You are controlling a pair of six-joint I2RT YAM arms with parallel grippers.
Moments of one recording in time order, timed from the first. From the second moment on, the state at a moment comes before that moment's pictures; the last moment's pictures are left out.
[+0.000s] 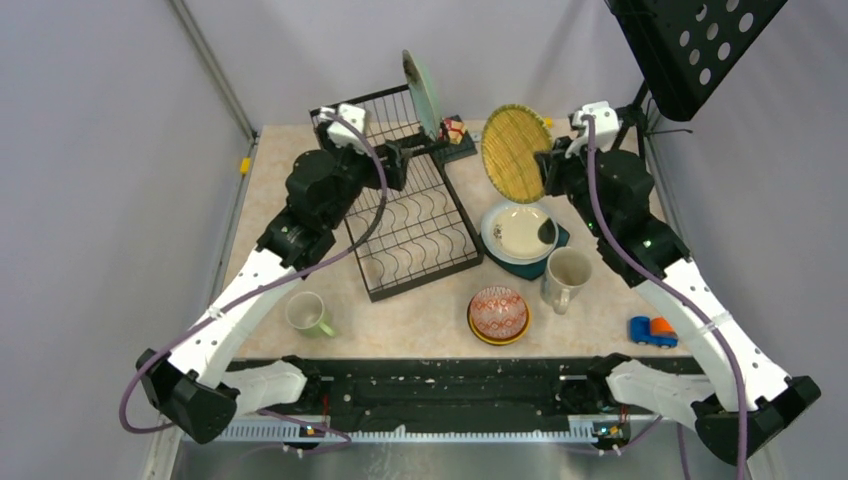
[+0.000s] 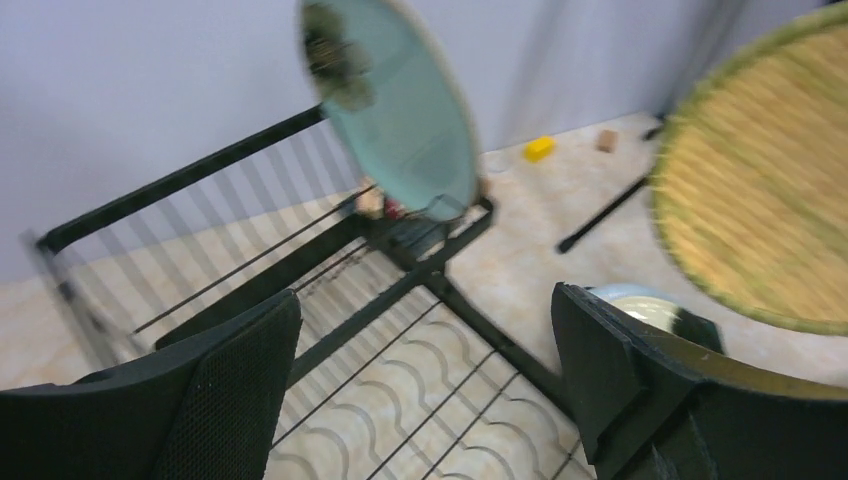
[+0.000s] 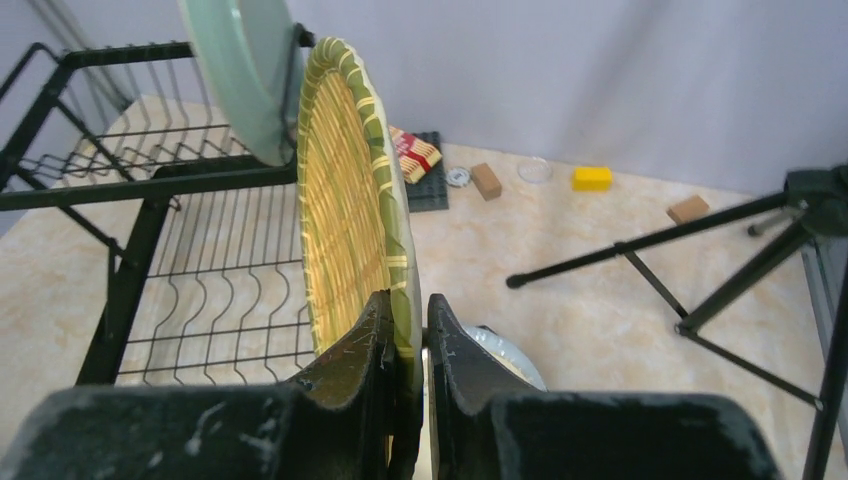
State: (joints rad) left arm -0.58 1.17 1.21 -0.01 -0.11 -0.04; right arm 0.50 1.03 1.21 -0.27 0.24 0.09
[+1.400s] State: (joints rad) left arm -0.10 1.18 1.12 -0.23 -0.07 -0.53; right arm 1.00 1.75 1.97 -0.08 0.74 -0.39
